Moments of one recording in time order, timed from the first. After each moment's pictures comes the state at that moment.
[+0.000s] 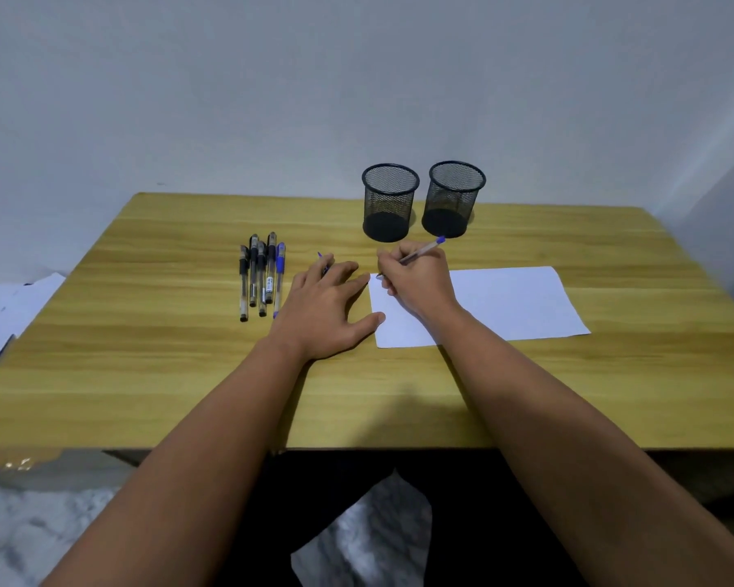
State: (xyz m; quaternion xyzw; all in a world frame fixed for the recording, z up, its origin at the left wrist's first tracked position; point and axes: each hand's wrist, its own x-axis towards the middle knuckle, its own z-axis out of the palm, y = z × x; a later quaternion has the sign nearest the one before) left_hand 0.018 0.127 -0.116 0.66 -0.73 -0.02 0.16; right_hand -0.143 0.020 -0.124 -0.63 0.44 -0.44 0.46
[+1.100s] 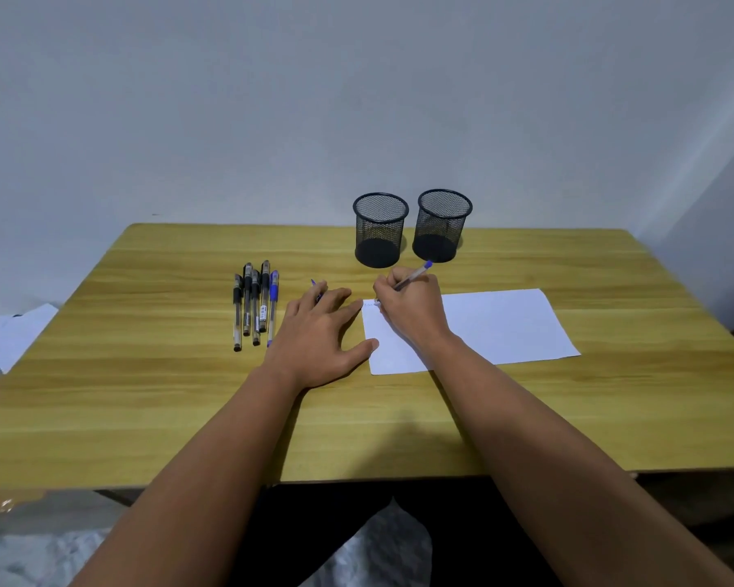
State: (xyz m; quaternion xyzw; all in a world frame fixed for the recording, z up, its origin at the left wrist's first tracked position) left_hand 0.019 0.126 -0.118 0.66 -0.73 -0.02 0.17; right_hand -0.144 0.021 -0.125 -0.67 0.48 -0.44 0.36
